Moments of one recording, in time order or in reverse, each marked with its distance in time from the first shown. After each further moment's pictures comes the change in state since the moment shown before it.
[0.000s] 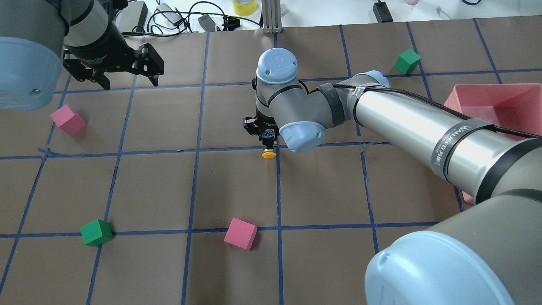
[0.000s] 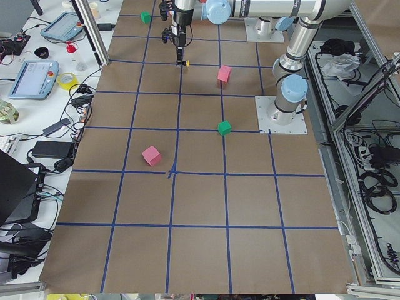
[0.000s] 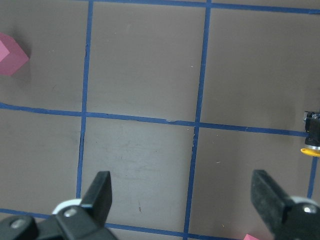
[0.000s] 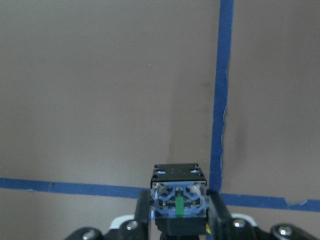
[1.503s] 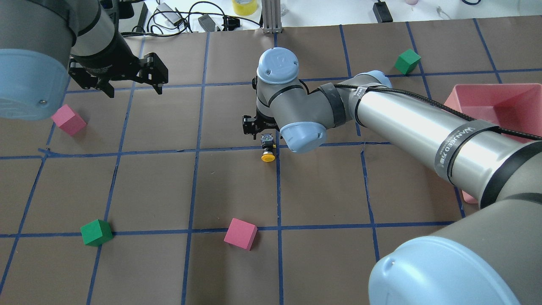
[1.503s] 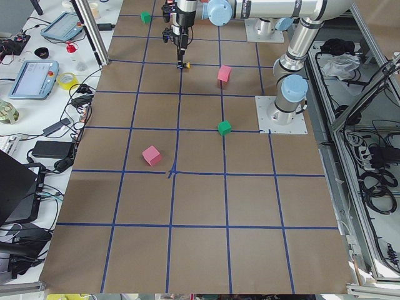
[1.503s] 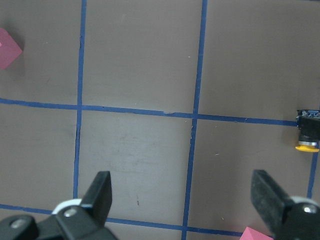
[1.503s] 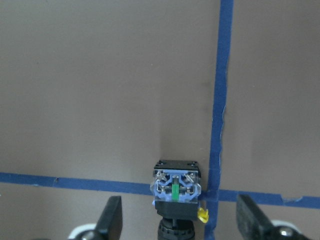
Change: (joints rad) left arm -0.009 0.012 -0.034 0.001 0.000 -0.002; right arm -0.001 -0.023 0.005 -0.001 -0.001 -0.014
